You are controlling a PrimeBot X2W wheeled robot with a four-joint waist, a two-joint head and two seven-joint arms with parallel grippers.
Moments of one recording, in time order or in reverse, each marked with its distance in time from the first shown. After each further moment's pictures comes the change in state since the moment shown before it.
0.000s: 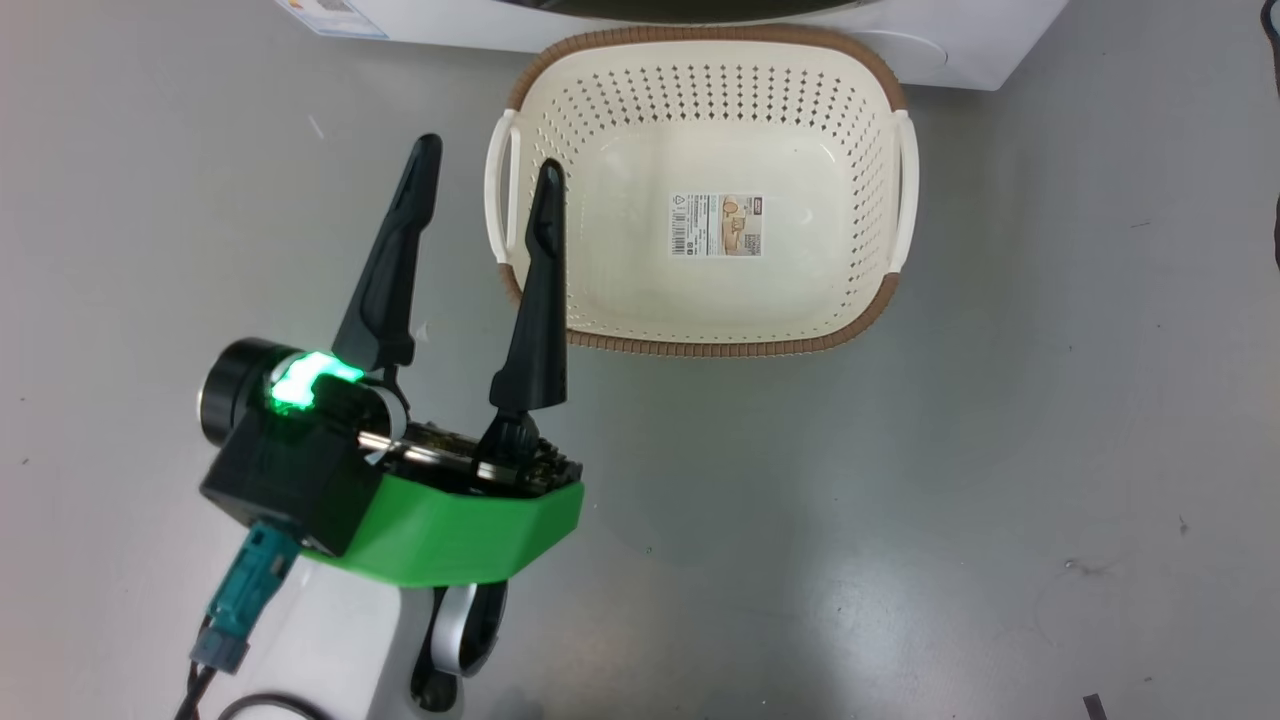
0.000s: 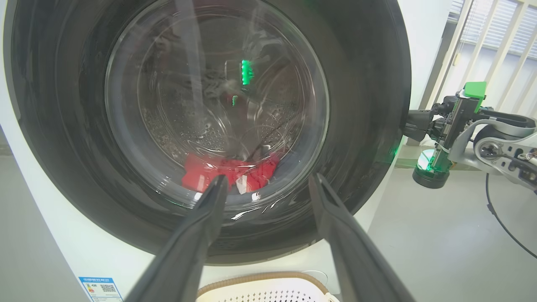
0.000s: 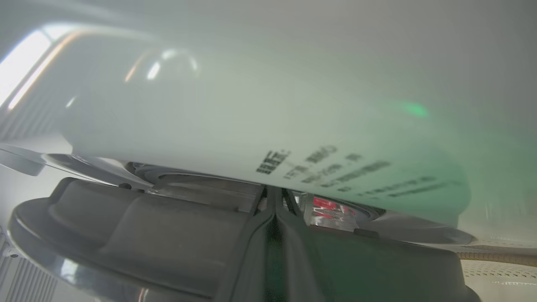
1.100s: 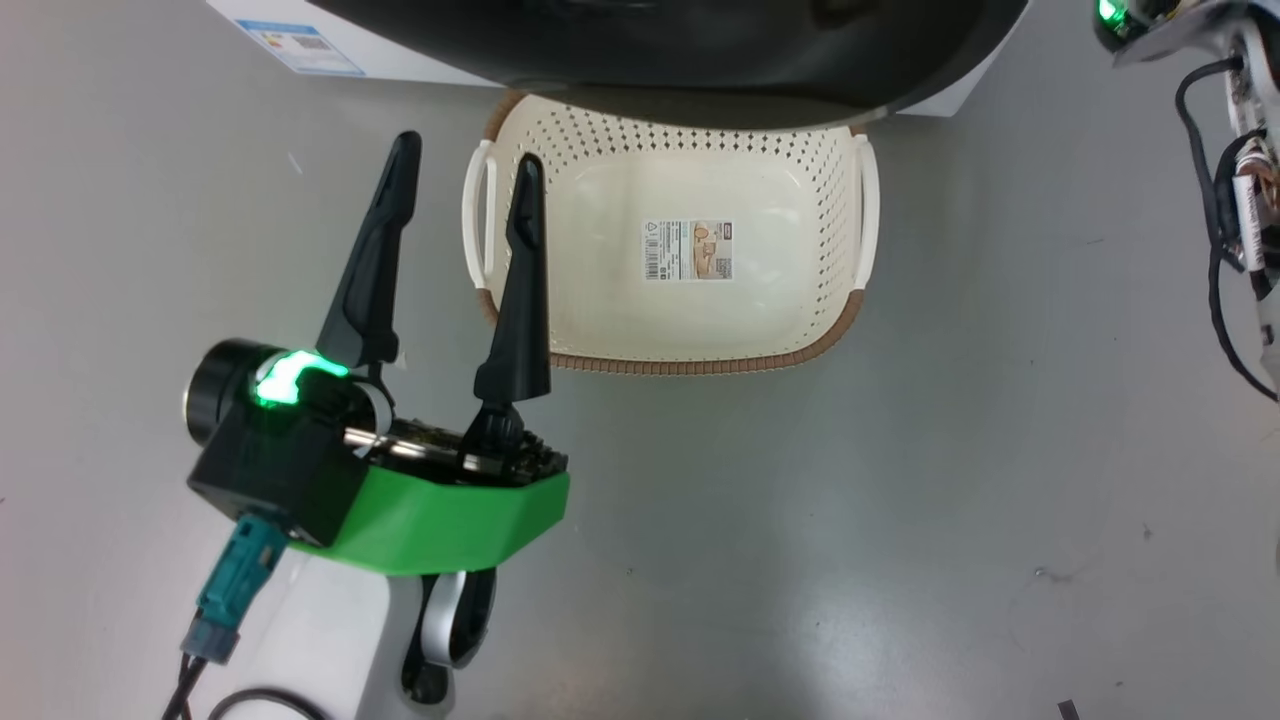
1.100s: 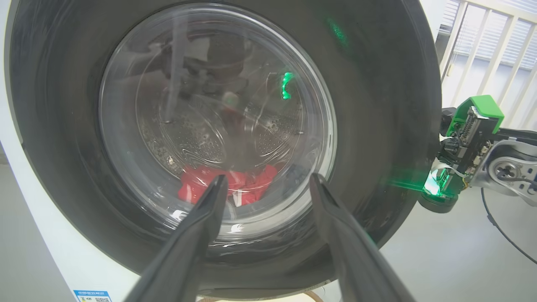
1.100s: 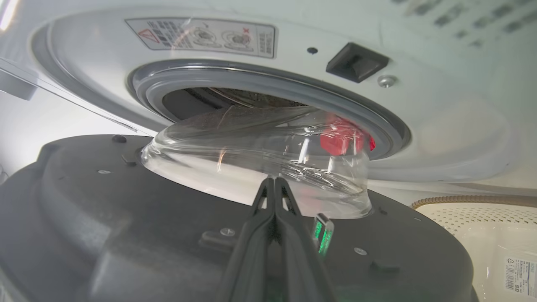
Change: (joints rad) left arm 0.000 0.000 0.021 0.013 0.005 0.003 0.000; right arm 0.105 0.018 0.053 -0.104 0.031 -0.006 0.169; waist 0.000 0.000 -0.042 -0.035
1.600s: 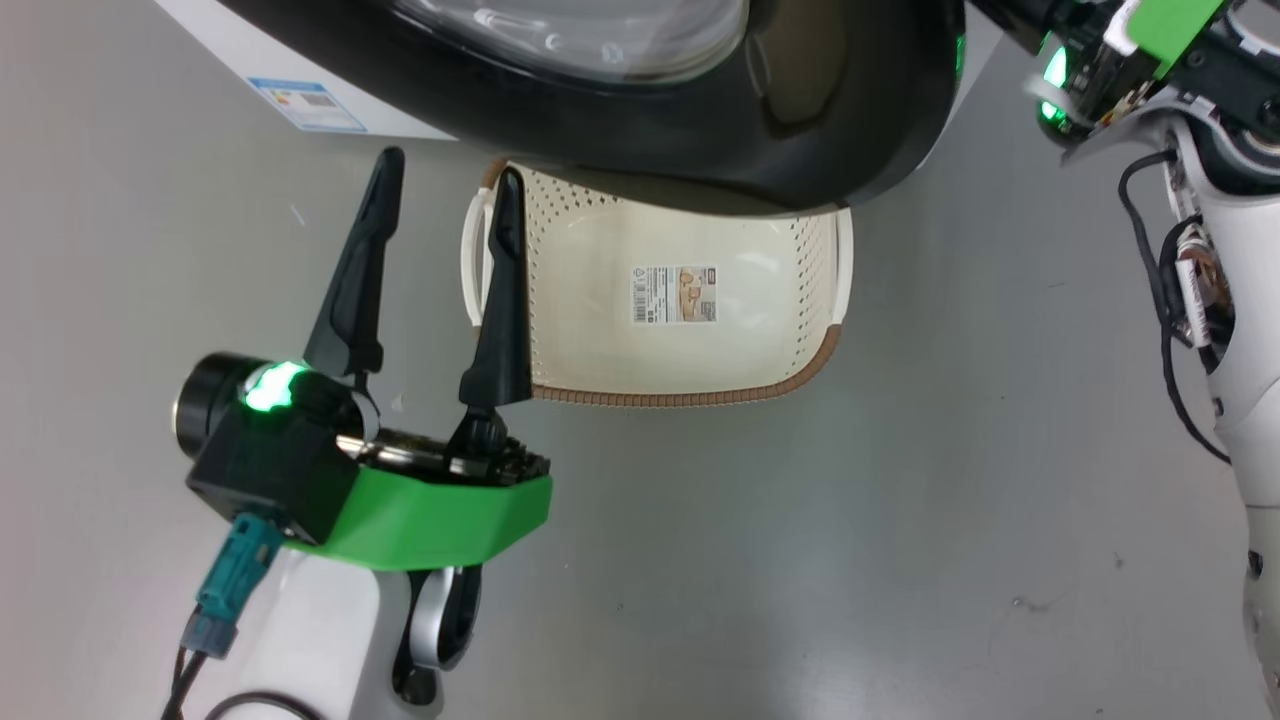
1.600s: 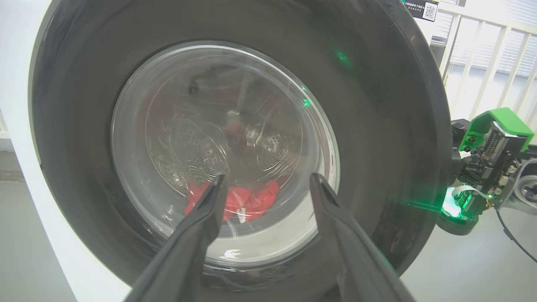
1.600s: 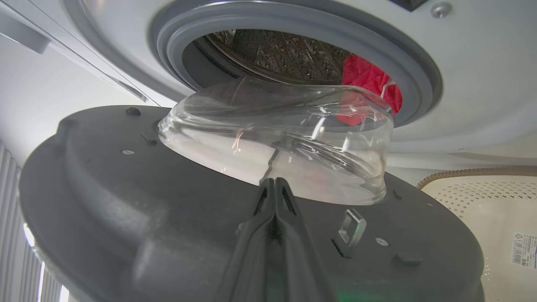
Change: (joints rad) left arm 0.016 0.000 0.030 0.027 0.018 -0.016 0.000; right arm 0.119 0.018 0.016 -0.069 0.014 0.000 0.045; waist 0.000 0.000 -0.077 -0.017
